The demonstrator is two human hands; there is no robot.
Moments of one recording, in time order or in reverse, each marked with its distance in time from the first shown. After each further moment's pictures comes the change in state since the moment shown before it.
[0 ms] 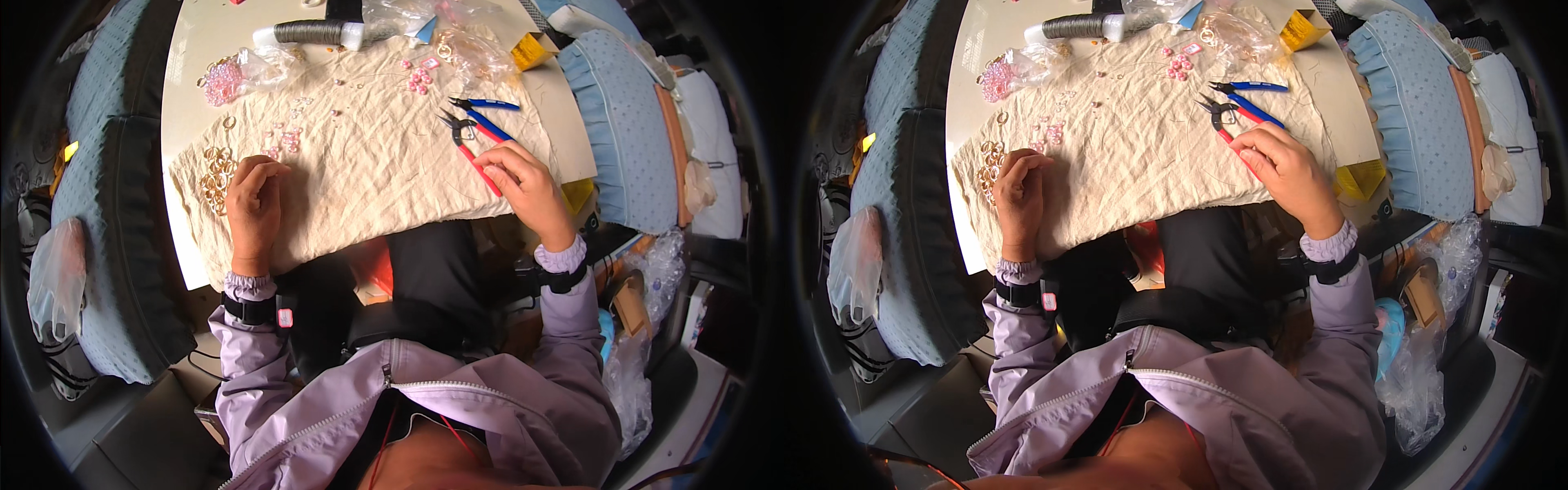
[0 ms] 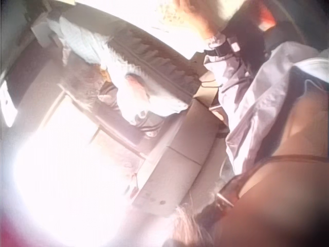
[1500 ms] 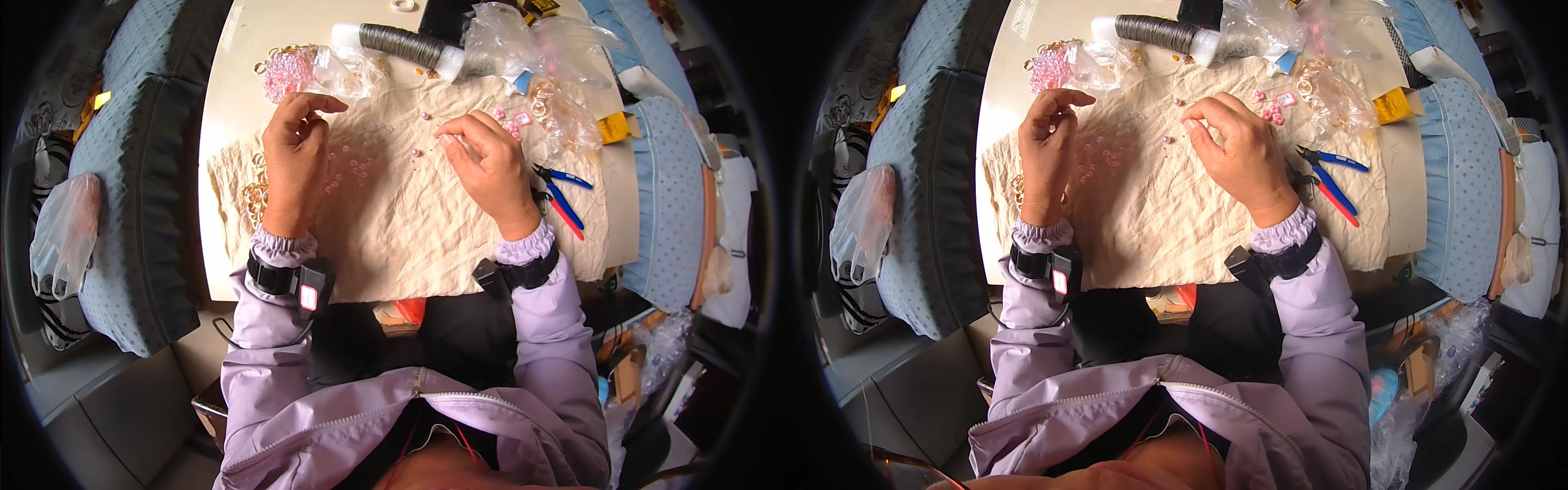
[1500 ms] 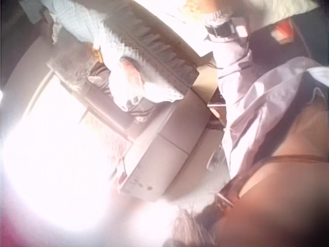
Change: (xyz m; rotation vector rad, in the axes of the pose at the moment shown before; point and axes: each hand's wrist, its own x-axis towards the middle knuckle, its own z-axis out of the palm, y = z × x) left_hand 0.092 -0.022 0.019 -0.364 0.192 -0.277; right_hand 0.157 -0.029 0.113 0.132 0.133 -0.203
